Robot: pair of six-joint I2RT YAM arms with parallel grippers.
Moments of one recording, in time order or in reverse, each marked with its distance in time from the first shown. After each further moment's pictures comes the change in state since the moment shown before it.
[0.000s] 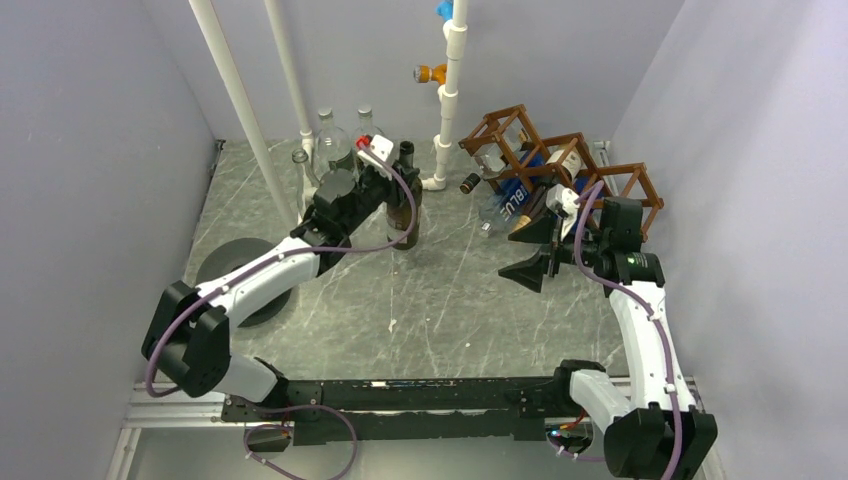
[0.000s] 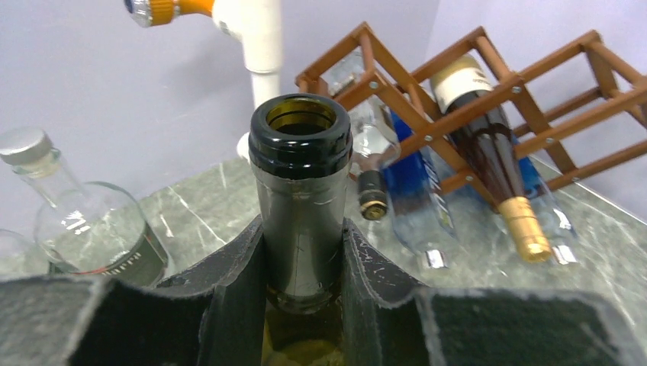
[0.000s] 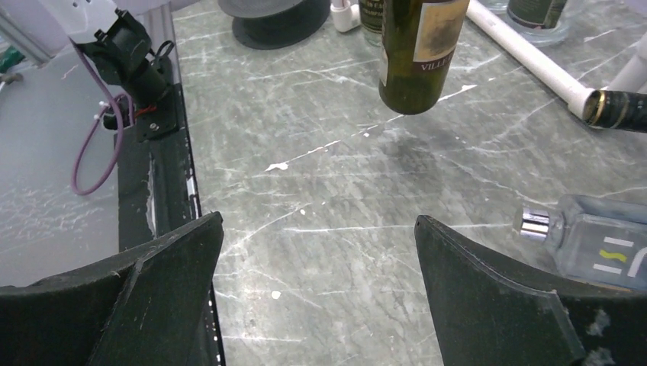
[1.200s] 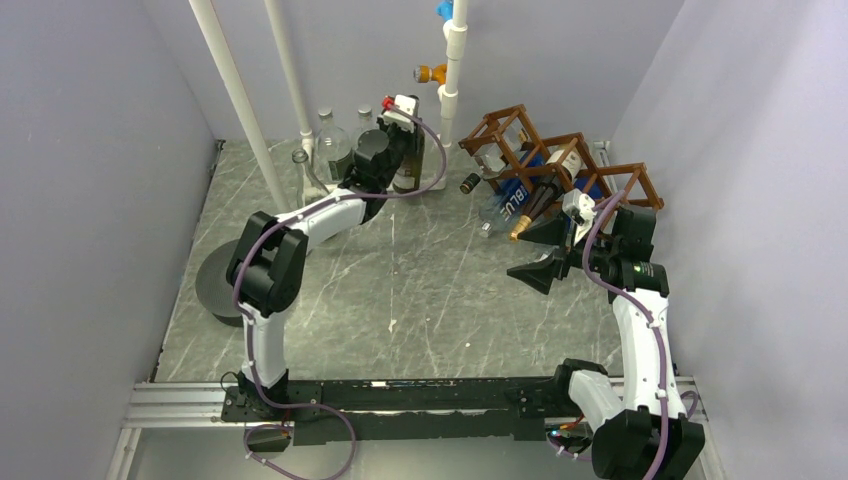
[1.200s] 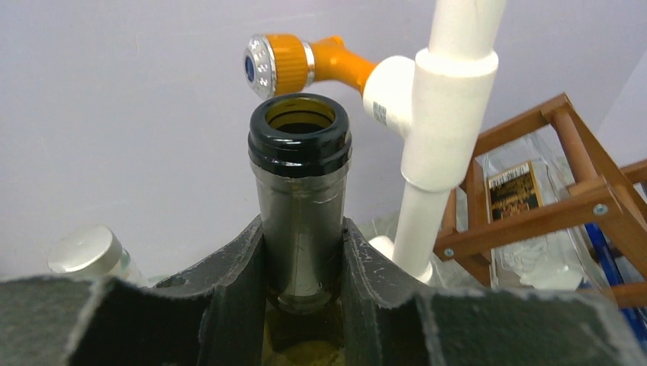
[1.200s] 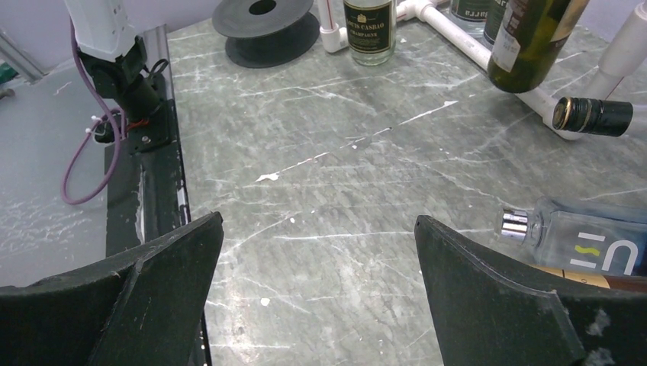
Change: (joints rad) left arm 0.082 0.563 0.473 0.184 -0.201 0.112; right arm -0.134 -0.041 -0.069 0.061 -0.117 -0.011
